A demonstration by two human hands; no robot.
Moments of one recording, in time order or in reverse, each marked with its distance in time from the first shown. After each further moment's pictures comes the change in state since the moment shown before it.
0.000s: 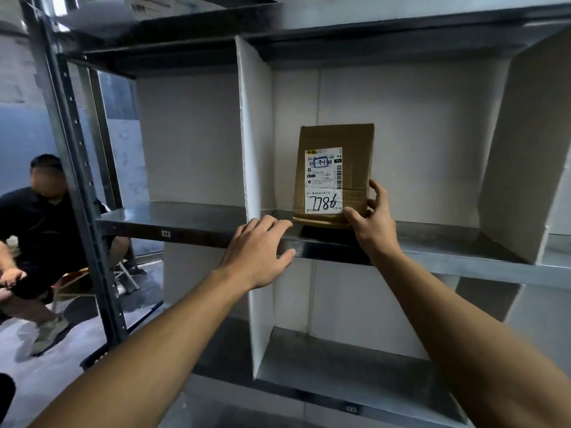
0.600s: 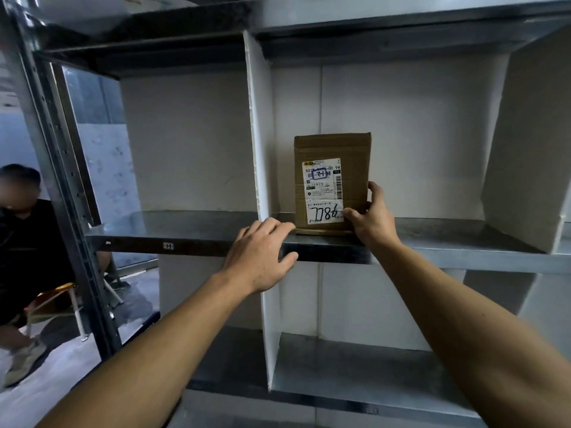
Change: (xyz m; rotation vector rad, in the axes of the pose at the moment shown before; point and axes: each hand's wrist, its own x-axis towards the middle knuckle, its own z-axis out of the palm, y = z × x) left_hand 0.007 -0.047 -0.002 -0.067 -0.017 0.116; right_hand 0.013 -0.009 0.039 -0.225 0.069 0.105
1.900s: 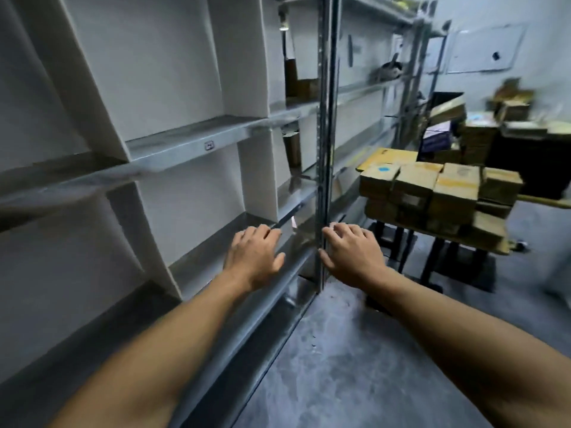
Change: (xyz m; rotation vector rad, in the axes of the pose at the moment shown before) left_hand -0.070 0.473 0.161 -0.389 -0.277 0.873; right_hand -0.377 0.166 -0.399 -1.437 0.252 0.494
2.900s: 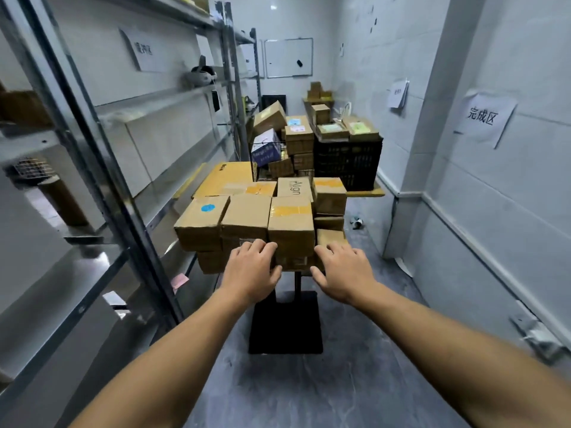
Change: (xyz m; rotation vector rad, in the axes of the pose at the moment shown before) left_hand 0.375 0.355 0.175 -0.305 -0.064 0.546; right_hand 0.035 0.451 0.063 -0.092 -0.172 0.568
